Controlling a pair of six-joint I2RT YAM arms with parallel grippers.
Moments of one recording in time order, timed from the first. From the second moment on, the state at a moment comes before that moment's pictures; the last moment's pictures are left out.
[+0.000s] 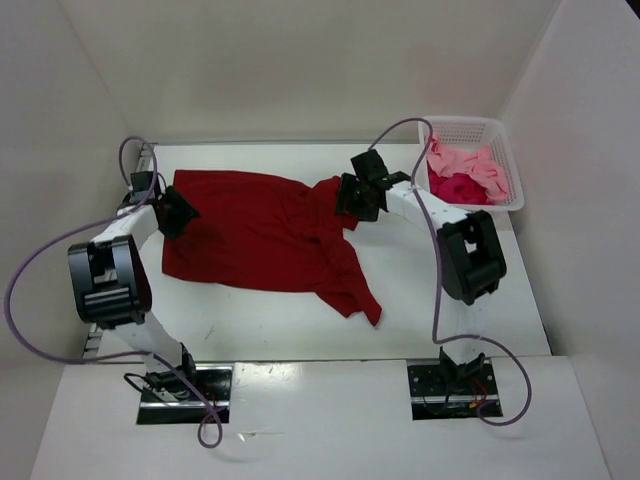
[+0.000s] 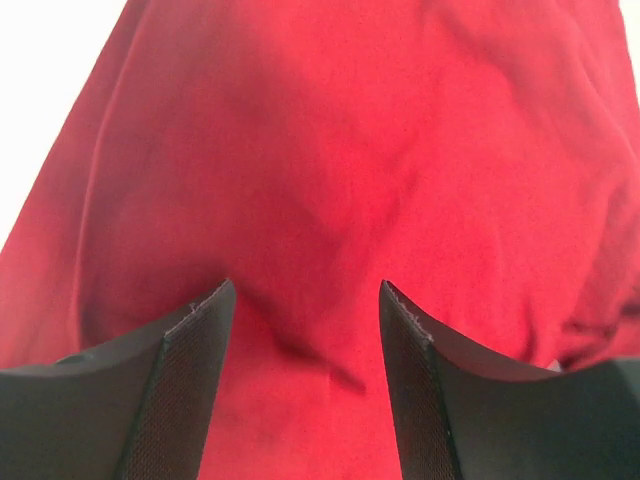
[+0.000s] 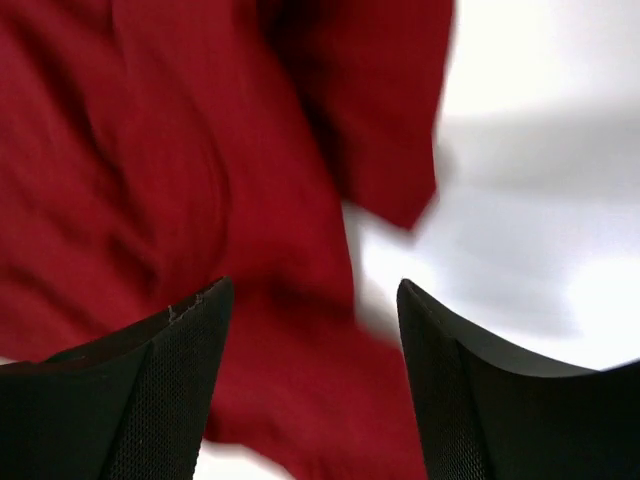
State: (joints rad) left arm 0.26 1.67 1.08 -0.32 0.14 -0.63; right arm 0.44 1.89 1.44 -0.50 -0.02 0.61
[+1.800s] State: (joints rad) left arm 0.10 1.62 0.98 -0.28 0.10 -0.74; right arm 0.30 1.64 1.22 -0.41 -0.14 0.70
